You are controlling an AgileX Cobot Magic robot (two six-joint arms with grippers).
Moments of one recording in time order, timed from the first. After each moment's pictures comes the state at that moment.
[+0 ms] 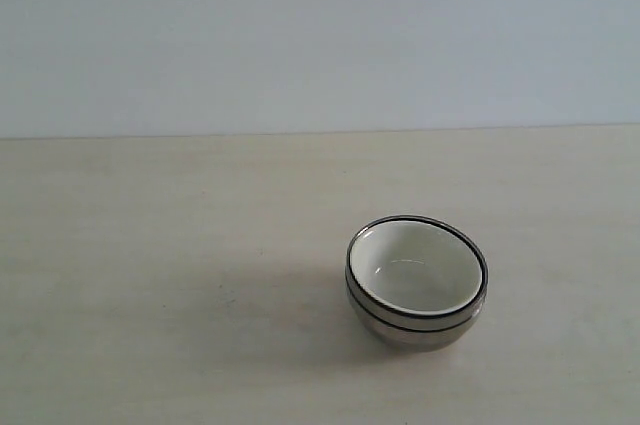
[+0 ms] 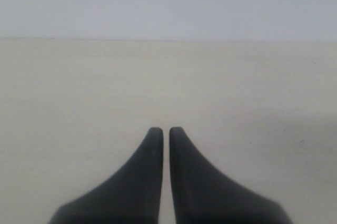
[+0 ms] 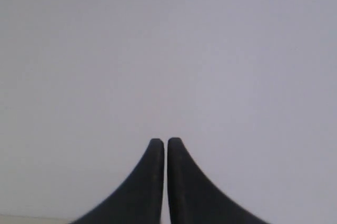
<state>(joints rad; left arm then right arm) 0.01 0.00 0.00 -0.09 0.31 0.04 0.18 0.00 -0.65 0.14 0.43 -0.03</state>
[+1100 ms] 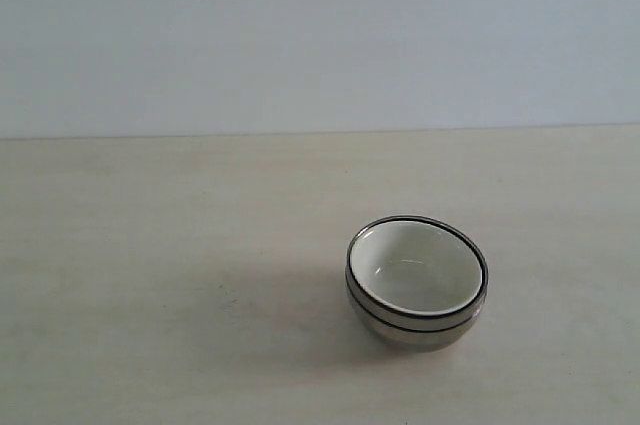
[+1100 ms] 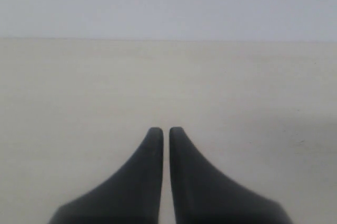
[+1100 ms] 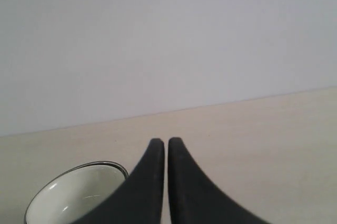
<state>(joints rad) 0.01 0.00 0.00 -0.09 0.31 0.04 0.15 0.01 0.00 0.17 0.05 0.04</state>
